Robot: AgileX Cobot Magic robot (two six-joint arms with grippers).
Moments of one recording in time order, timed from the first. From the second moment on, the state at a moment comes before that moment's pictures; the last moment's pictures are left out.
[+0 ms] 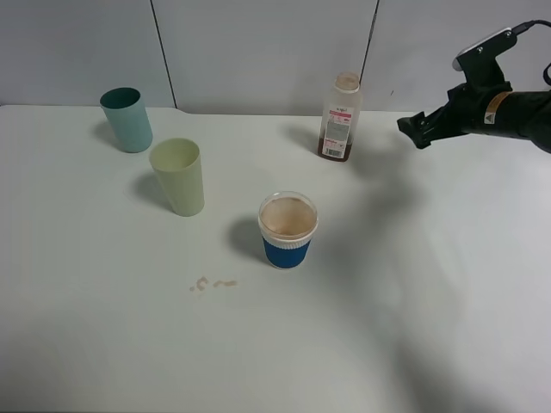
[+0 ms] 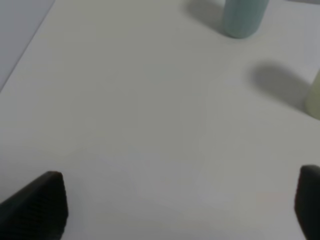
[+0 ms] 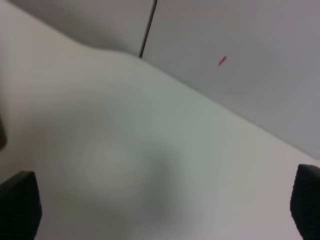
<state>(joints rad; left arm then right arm) 0.05 -0.01 -0.51 0.09 1.06 -0.14 -0.10 1.93 -0.96 -0.75 -0.54 0.16</state>
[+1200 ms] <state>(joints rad) 0.05 -0.01 -0.51 0.09 1.06 -0.14 -0.03 2.15 -1.03 -0.89 -0.76 0.18</state>
